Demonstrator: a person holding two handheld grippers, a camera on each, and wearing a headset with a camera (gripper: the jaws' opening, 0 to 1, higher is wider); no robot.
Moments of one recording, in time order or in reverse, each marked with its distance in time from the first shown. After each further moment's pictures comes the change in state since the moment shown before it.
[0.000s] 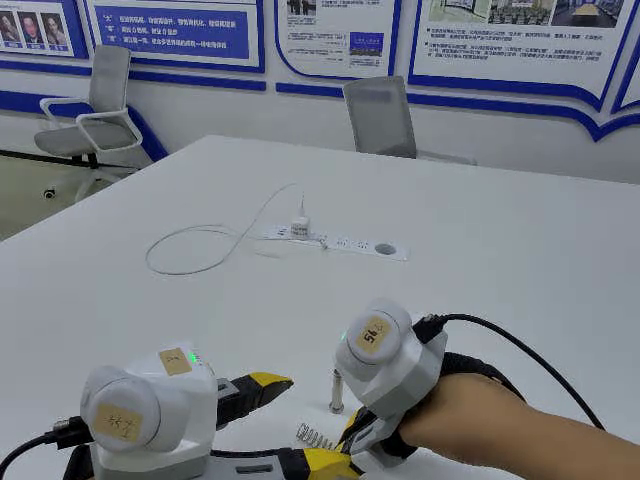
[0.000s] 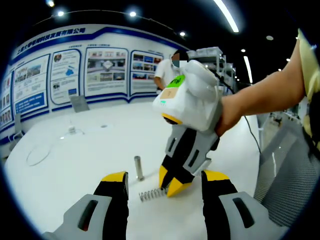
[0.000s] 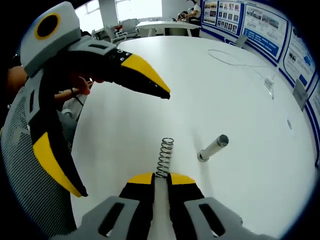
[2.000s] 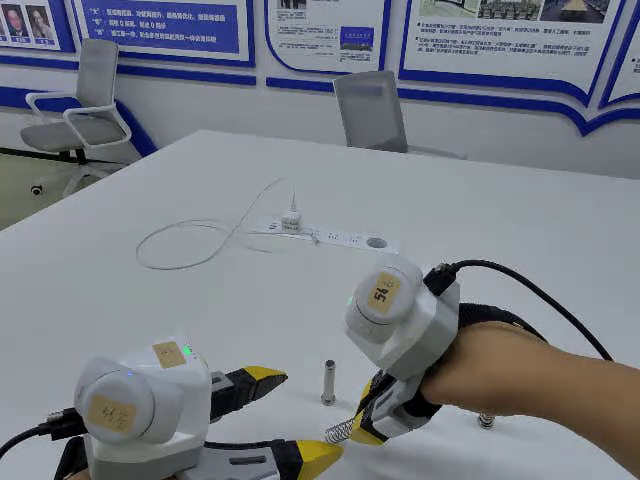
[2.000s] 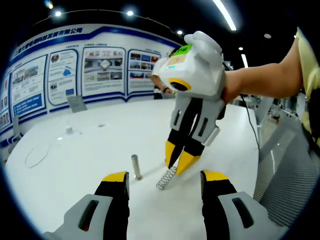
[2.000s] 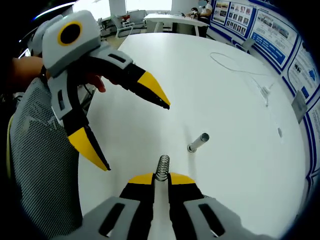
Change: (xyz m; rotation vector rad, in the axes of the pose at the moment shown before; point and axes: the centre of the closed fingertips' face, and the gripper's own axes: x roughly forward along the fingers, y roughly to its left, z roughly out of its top) left arm 0.005 -0.004 -0.006 0.029 0.027 -0.030; right arm -0.043 -0.004 -0.002 -0.086 0.076 -0.013
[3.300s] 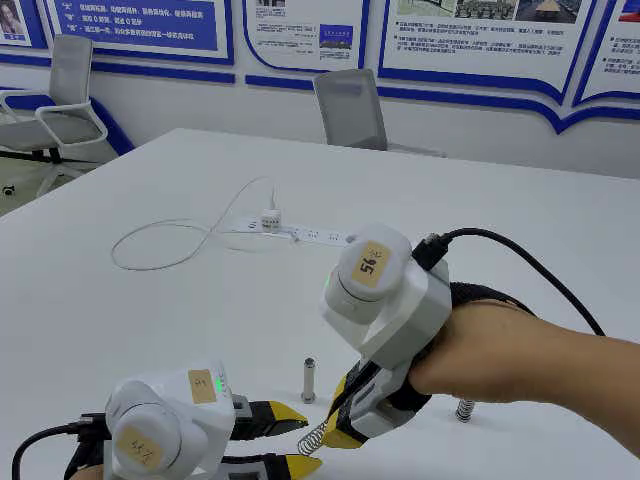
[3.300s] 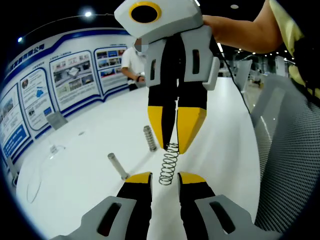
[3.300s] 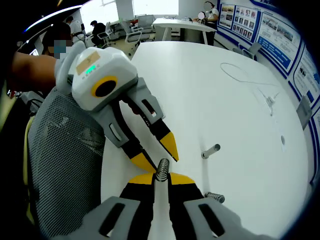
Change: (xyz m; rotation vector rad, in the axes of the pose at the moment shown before) left arm 0.022 -0.020 -0.025 0.265 0.109 -0.132; right arm -0.030 0.033 0.019 -0.022 -0.041 0.076
